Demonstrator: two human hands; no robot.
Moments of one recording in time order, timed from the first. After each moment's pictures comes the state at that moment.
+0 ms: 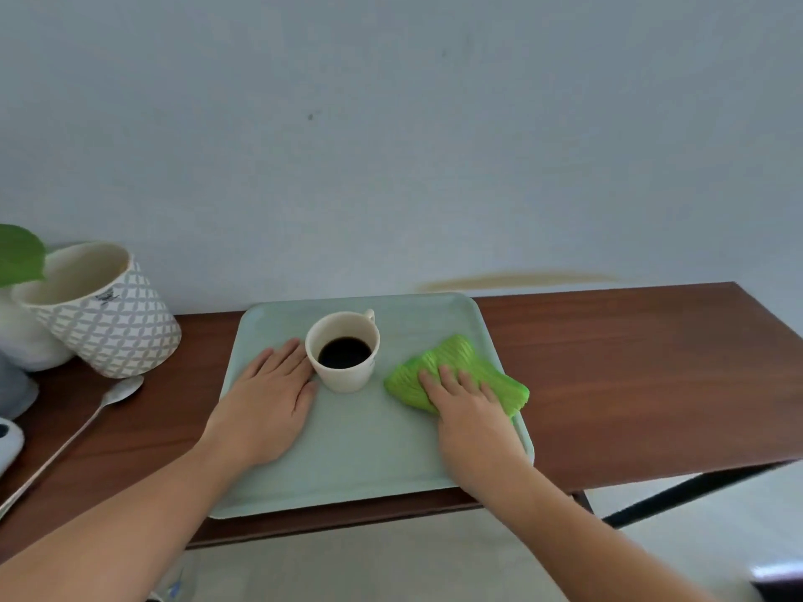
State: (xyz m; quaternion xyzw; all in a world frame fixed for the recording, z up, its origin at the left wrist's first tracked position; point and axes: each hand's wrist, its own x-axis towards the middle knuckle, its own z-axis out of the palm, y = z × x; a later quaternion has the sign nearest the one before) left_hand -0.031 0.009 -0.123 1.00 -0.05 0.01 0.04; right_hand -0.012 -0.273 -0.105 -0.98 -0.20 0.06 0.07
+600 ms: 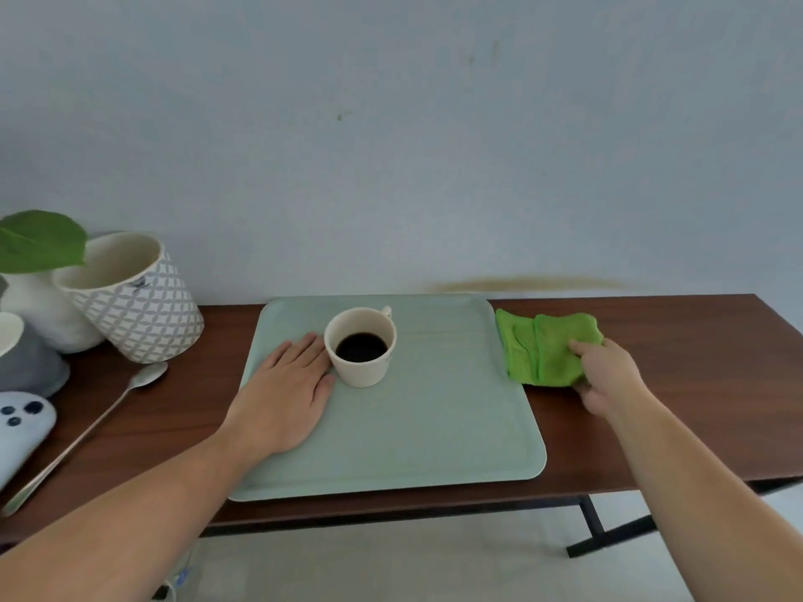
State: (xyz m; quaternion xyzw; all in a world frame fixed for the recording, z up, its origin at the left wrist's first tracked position) left_hand -0.032 0.008 -0.123 1.00 -0.04 0.02 0.03; right_hand 0.093 -0.382 -0.085 -0.65 0.29 0.04 0.70
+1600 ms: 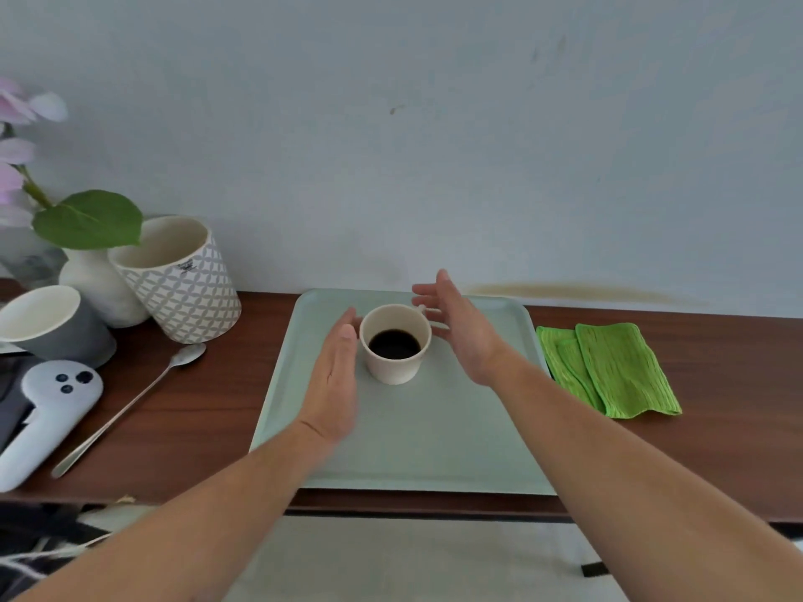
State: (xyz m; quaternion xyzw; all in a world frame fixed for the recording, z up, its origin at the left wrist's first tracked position) left_hand -0.042 -0.044 -0.103 0.73 0.14 0.15 0.65; right_hand 0.078 -0.191 -0.059 -0.73 -0.10 0.23 0.64
